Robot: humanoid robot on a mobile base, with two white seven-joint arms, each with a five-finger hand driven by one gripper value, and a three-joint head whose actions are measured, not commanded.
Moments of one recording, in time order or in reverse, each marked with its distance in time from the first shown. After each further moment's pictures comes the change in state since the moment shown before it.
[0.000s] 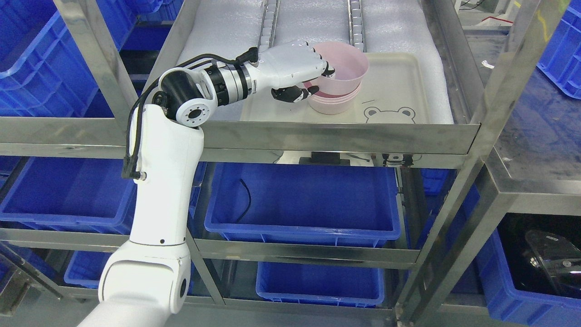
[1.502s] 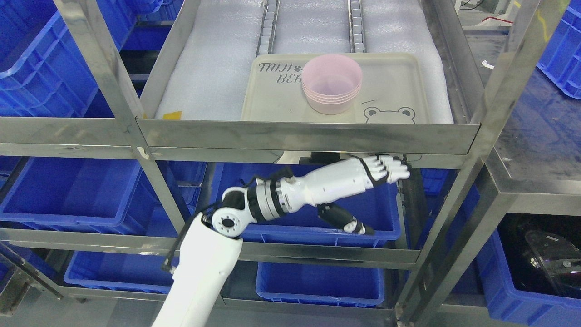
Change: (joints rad) left arm 0.535 -0.006 -0.288 -0.125 0.772 0.000 0.013; right arm 0.000 0.000 0.000 0.000 0.000 0.000 0.000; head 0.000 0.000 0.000
